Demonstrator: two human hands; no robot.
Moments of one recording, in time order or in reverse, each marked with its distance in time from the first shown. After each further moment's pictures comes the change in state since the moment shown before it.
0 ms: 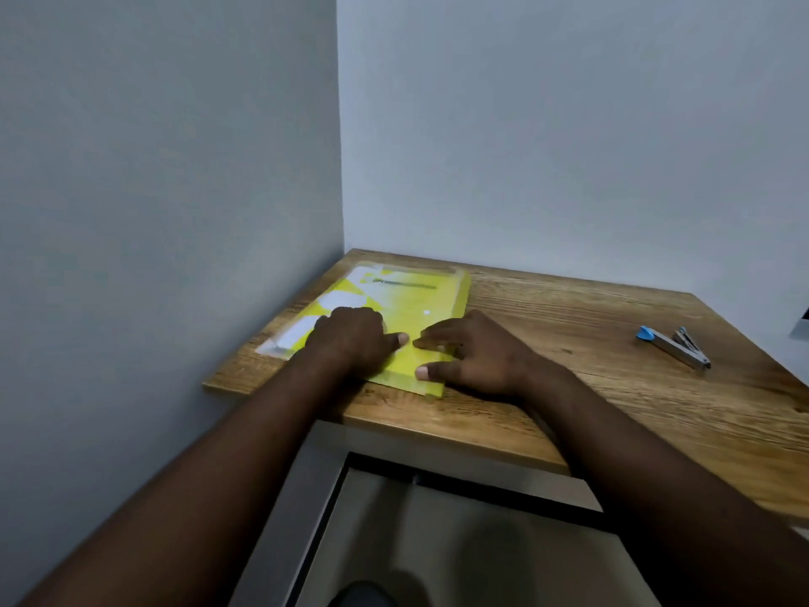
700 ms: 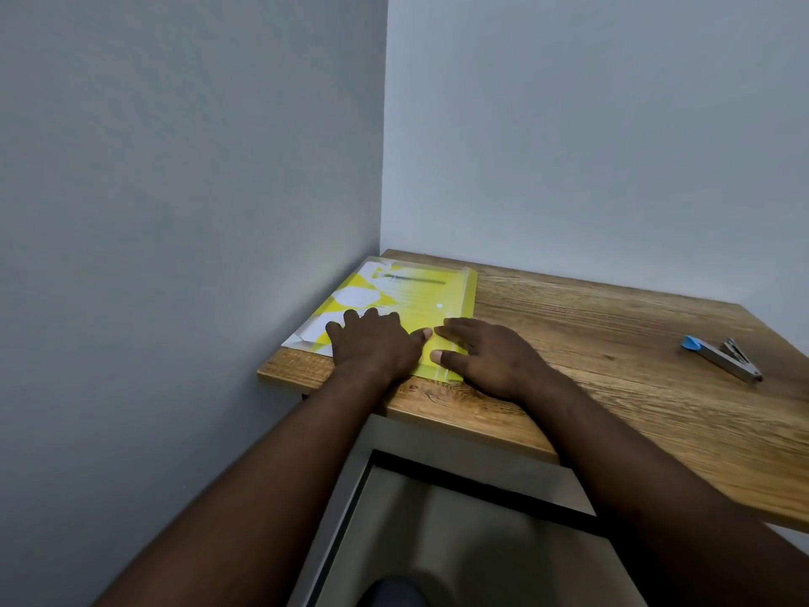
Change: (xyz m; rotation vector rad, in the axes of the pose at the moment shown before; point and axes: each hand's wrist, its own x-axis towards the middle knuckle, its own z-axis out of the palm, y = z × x) left_hand -0.017 -0.009 0.004 0.032 0.066 -0.213; right_hand 0.017 -0.028 0.021 -0.033 0.041 0.083
